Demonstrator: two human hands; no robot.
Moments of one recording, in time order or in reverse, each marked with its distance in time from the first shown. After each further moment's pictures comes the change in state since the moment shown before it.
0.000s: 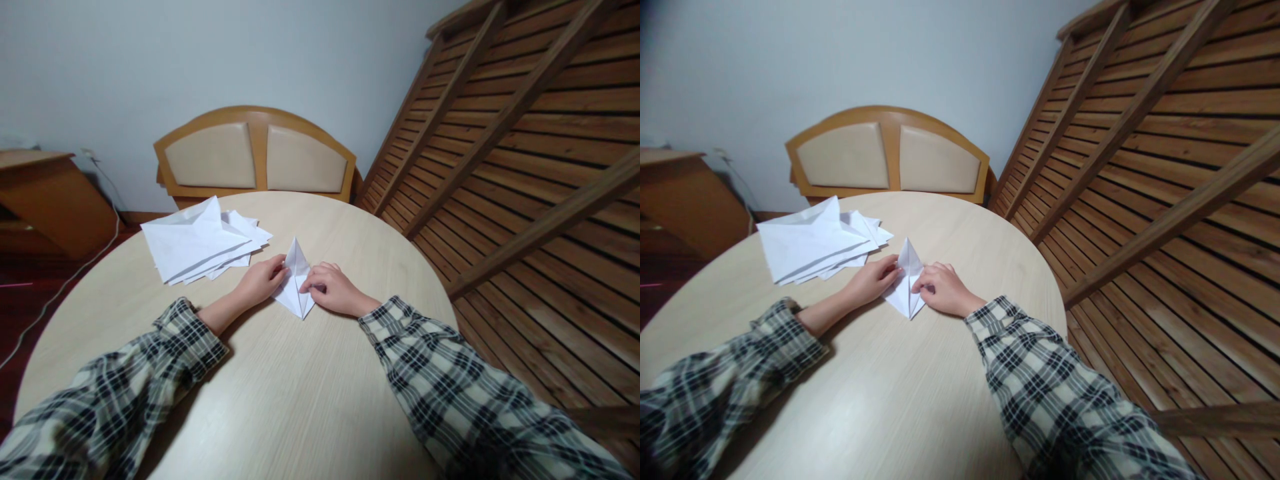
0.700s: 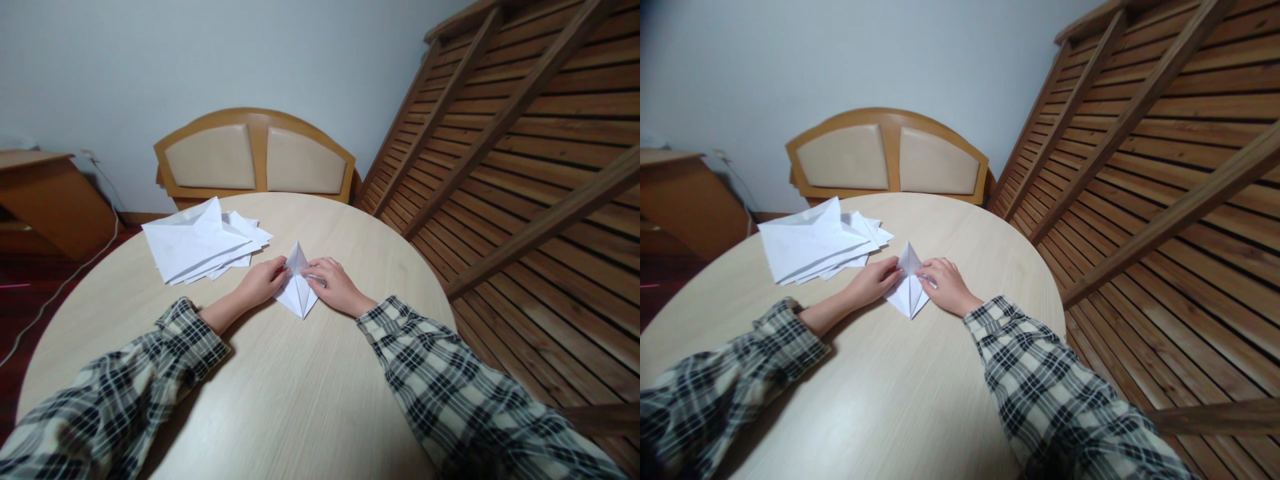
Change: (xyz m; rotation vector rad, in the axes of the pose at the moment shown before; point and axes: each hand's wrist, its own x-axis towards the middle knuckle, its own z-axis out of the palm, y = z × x) left_hand 0.000 -0.001 0.001 0.019 0.016 0.050; right_hand 0.000 0.013 0.010 -0.005 0.145 0.074
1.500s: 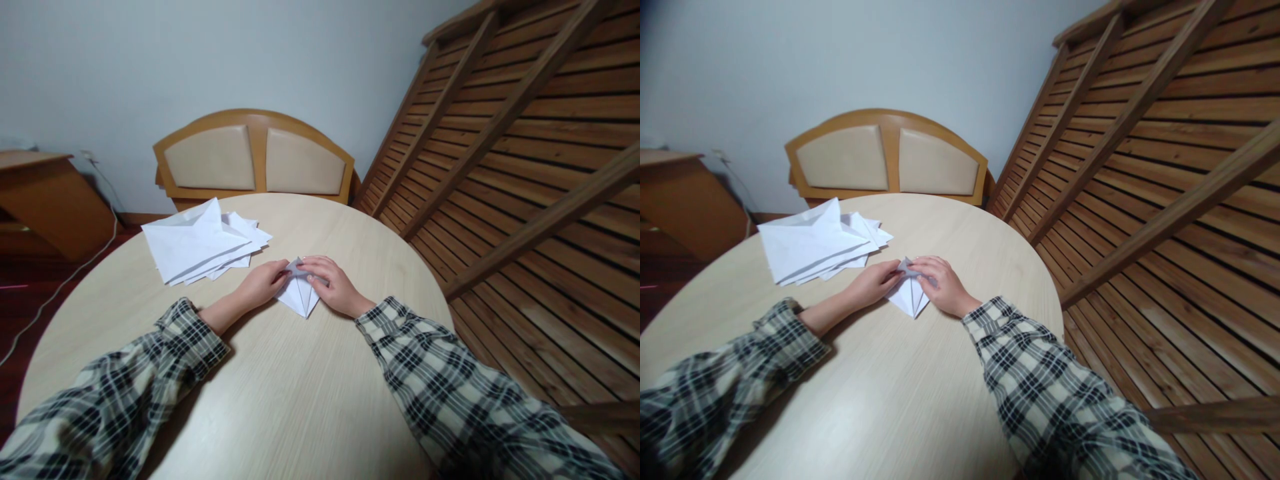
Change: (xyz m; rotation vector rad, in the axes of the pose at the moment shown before) left_hand 0.000 0.001 0.000 0.001 -0.052 0.054; right_hand 0.001 -0.009 -0.005 0.187 0.112 -0.160
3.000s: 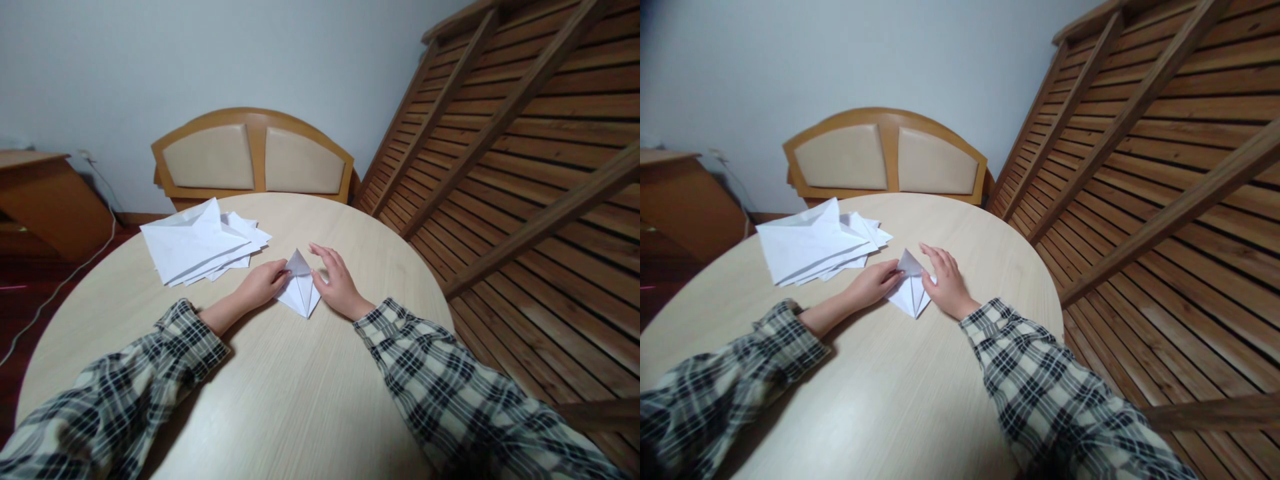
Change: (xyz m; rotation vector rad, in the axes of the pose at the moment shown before) left_hand 0.000 -0.001 0.002 0.034 0.007 -0.003; right_hand -0.002 -0.005 0.003 -0.133 0.179 0.076
